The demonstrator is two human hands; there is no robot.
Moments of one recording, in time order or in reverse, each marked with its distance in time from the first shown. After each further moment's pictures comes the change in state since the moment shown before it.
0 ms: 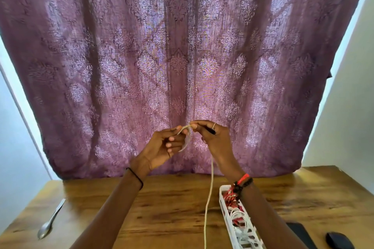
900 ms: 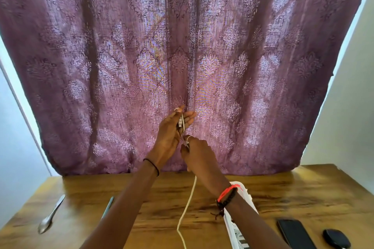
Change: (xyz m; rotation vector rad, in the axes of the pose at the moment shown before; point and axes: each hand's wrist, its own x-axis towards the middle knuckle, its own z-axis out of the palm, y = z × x) left_hand 0.041 -0.008 0.021 0.004 0.442 0.450; right_hand -0.036 0.003 0.033 -0.964 -0.218 0.084
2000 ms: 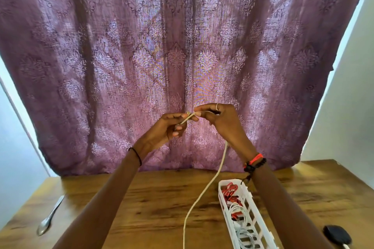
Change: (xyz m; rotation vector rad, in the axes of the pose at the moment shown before) left_hand 0.008 0.023 -0.019 0.406 -0.431 -0.219; right_hand 0.049 0.031 -0.072 0.703 0.156 -0.123
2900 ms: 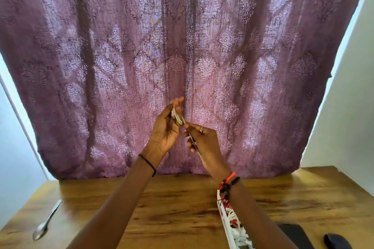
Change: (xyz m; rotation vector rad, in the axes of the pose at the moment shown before) left_hand 0.016 0.011 0.019 -0.869 0.272 0.172; right_hand -0.024 0.014 0.055 0.532 0.073 0.352
